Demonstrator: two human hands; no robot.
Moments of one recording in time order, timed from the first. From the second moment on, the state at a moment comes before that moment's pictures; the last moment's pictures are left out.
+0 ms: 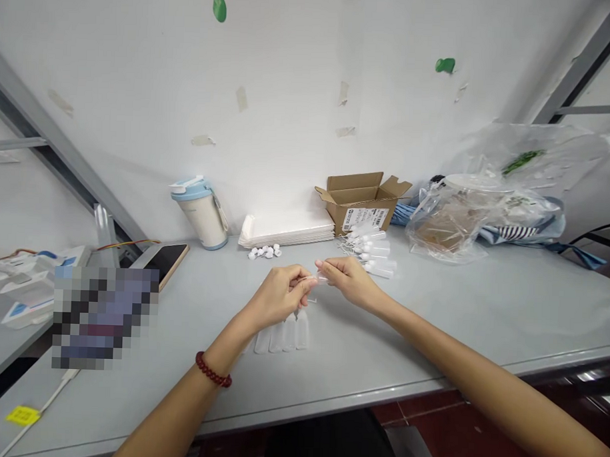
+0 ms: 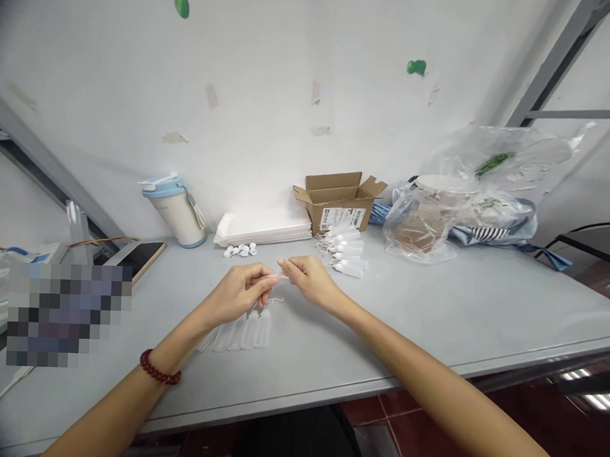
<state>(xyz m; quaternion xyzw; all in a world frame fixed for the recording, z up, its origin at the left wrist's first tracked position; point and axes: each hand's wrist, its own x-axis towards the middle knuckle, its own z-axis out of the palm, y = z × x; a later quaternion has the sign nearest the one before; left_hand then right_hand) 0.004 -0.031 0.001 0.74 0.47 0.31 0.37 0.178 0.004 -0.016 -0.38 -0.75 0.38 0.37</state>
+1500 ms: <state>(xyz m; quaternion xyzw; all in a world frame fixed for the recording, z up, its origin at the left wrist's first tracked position) -0.071 0.046 -0.053 0.76 0.57 0.31 0.06 0.291 0.086 -0.014 -0.57 -0.76 0.05 0.32</state>
